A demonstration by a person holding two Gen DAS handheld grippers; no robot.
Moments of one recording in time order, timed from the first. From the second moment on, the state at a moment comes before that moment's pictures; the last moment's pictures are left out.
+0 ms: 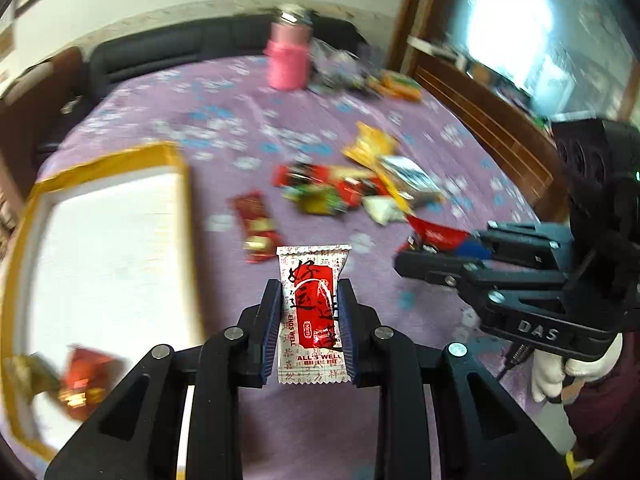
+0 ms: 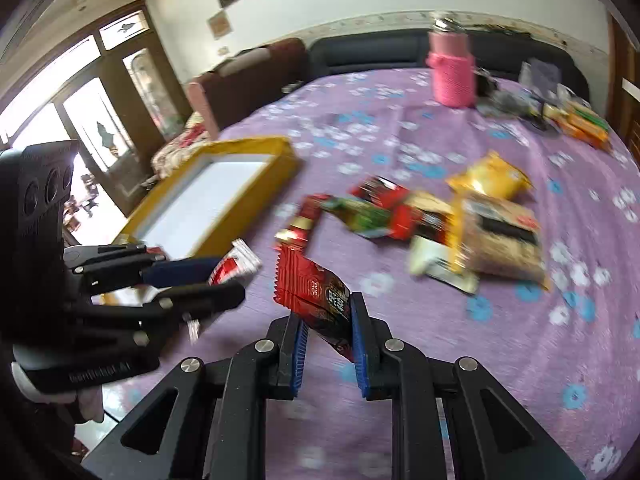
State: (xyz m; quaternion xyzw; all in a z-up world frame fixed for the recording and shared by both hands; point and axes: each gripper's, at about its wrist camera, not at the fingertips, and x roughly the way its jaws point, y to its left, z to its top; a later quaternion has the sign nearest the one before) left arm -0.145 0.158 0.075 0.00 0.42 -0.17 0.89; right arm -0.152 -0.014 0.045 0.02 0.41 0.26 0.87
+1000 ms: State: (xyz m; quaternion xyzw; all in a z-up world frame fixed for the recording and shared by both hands) left arm -0.111 0.349 0.046 -0.13 0.47 0.01 0.88; right arm -0.105 0.174 0.035 0.03 0.47 0.38 0.80
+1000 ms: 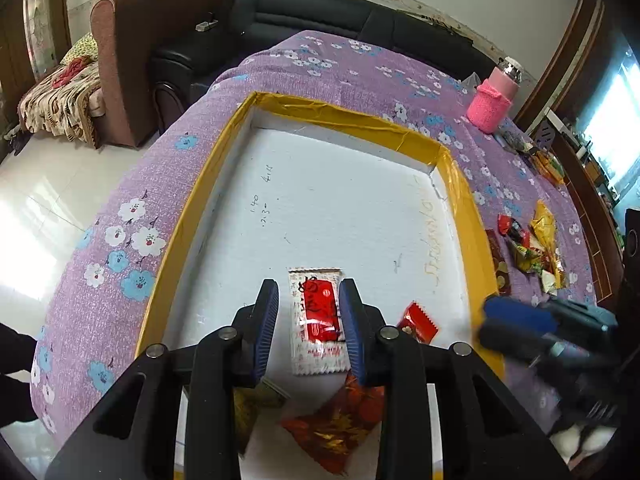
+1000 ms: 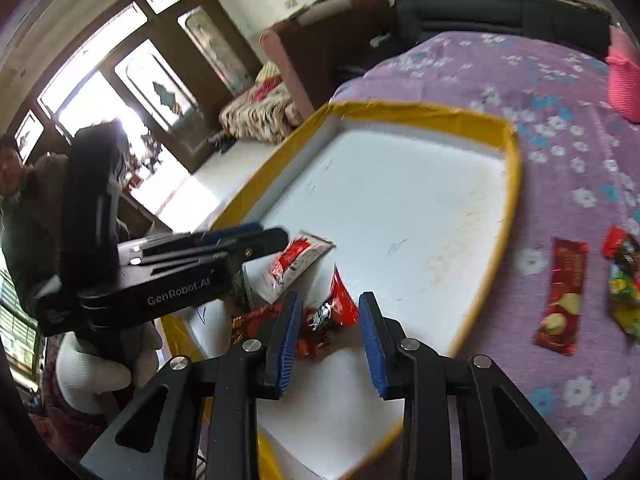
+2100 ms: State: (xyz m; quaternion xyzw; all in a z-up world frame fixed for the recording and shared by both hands) left arm -0.032 0.137 0.026 -0.03 0.52 -0.09 0.85; right arm -0.049 0.003 0.007 0.03 0.42 0.25 0.87
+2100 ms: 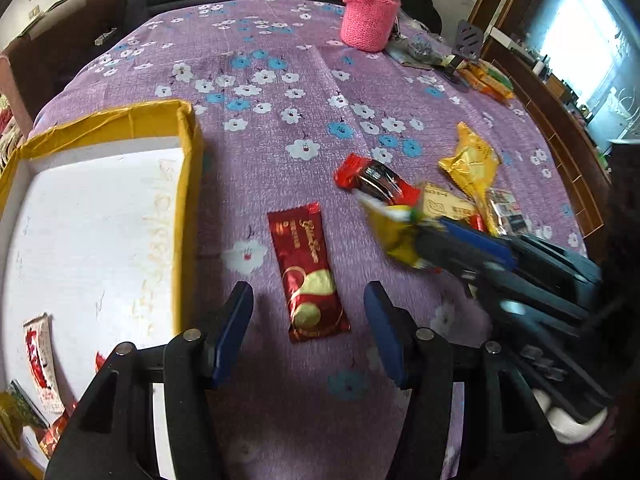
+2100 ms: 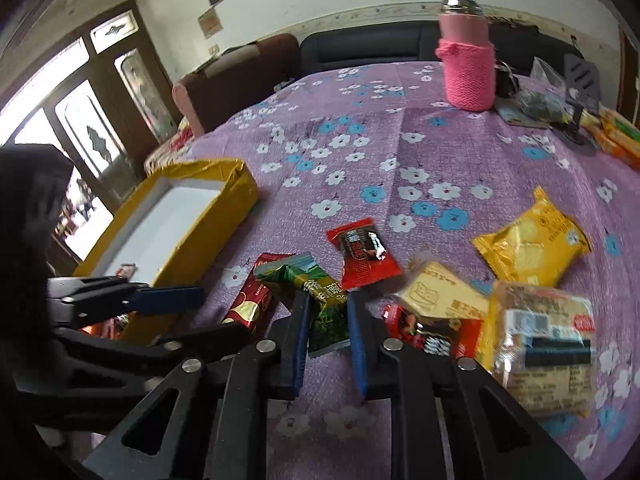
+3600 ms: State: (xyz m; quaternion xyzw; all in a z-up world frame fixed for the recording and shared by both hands) left arm -0.108 0.314 0.058 -0.06 0.42 0.06 0.91; right arm -0.112 0.151 0.040 0.02 0.43 0.38 0.82
